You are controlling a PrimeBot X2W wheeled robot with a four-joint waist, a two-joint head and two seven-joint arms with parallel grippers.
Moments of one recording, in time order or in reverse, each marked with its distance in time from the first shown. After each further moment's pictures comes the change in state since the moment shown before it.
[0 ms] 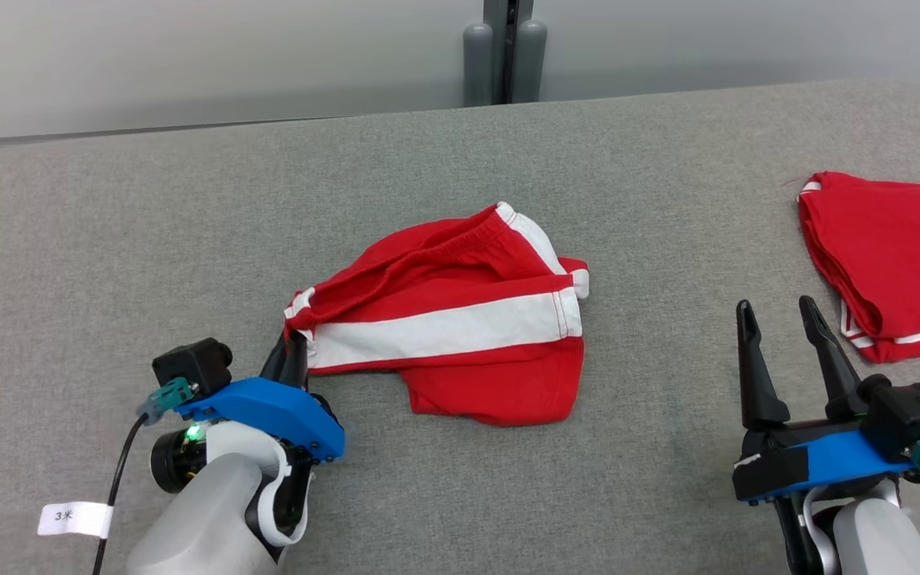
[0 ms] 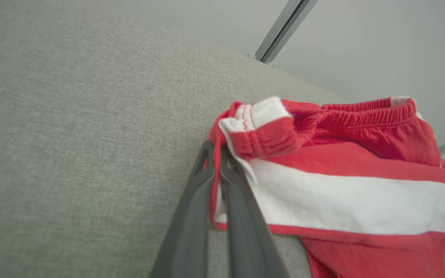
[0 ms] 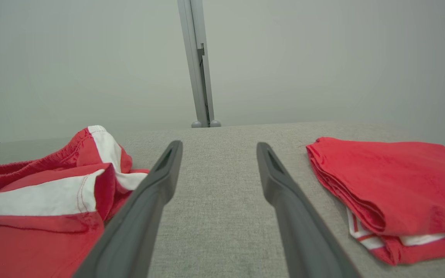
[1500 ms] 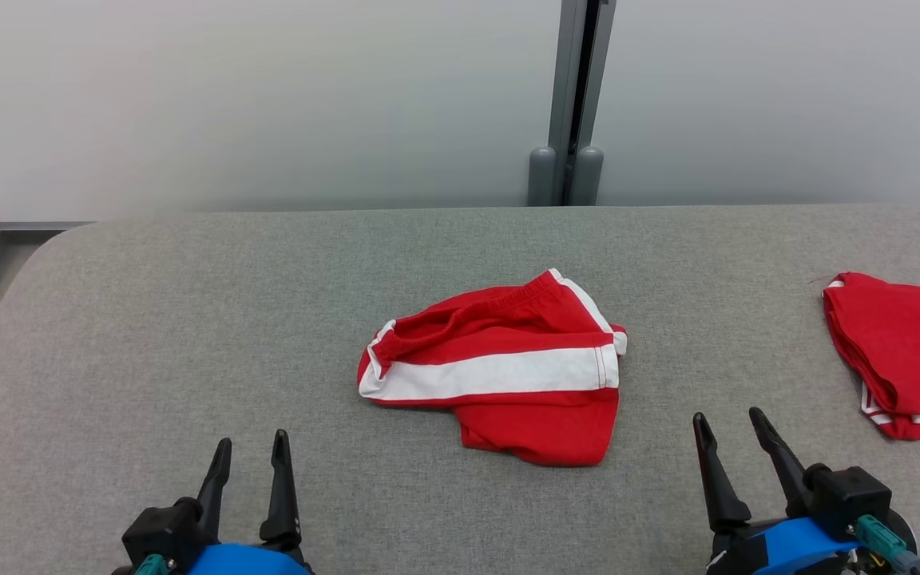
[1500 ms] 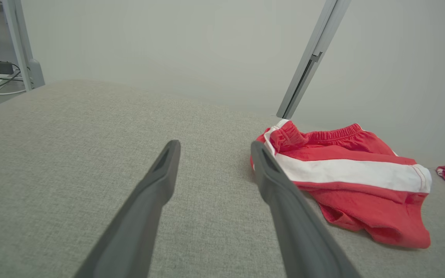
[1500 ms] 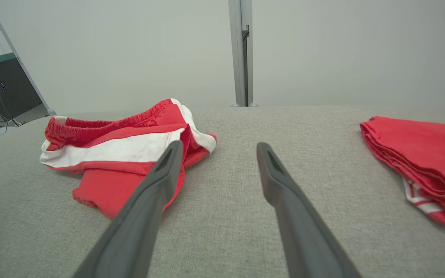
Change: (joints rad) left arm 0.516 -0.081 0.452 -0.422 0.608 -0.054 -0.002; right arm 0.136 0.000 0.073 0.106 0.011 0.000 -0.001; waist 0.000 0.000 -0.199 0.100
